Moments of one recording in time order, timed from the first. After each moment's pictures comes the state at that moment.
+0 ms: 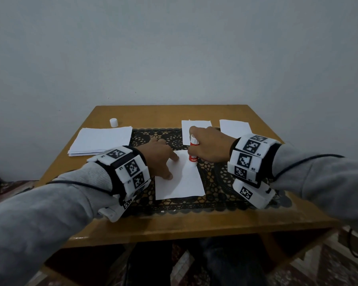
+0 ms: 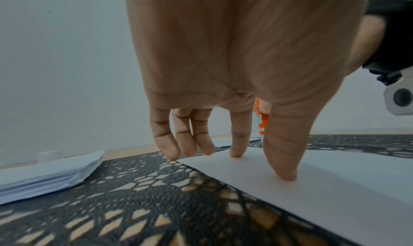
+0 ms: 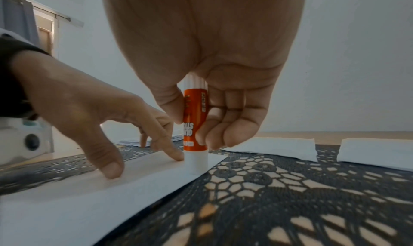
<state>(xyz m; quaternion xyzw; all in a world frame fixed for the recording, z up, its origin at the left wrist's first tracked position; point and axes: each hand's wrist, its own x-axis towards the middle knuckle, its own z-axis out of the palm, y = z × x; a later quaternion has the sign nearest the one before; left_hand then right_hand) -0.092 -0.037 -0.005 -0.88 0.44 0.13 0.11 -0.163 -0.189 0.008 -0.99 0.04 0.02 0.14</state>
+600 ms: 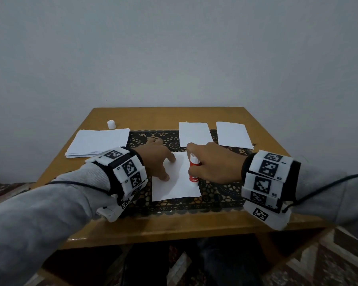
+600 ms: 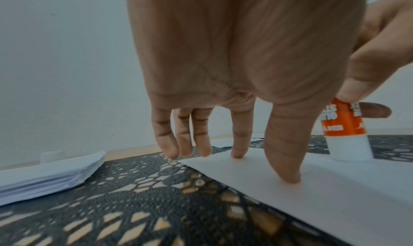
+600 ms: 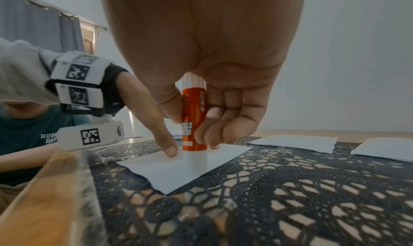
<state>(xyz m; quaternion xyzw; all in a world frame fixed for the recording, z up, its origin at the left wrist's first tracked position) -0.091 -0.037 -0.007 -0.89 0.42 0.13 0.08 -0.207 -0.177 0.007 -0.99 -0.01 0.04 0.13</state>
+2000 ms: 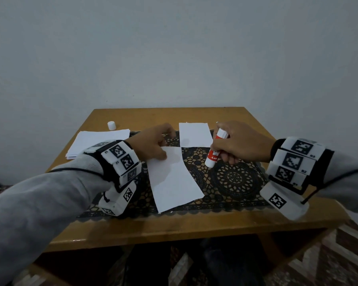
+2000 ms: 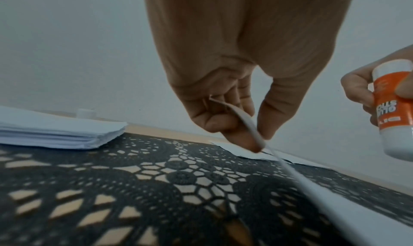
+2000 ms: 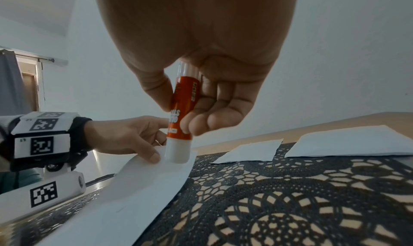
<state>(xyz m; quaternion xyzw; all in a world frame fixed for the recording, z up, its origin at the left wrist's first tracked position) -0.074 -0.028 0.009 -0.86 0.41 0.15 -0.27 -0.218 -0.224 0.032 -0.93 0.07 -0.04 0.35</state>
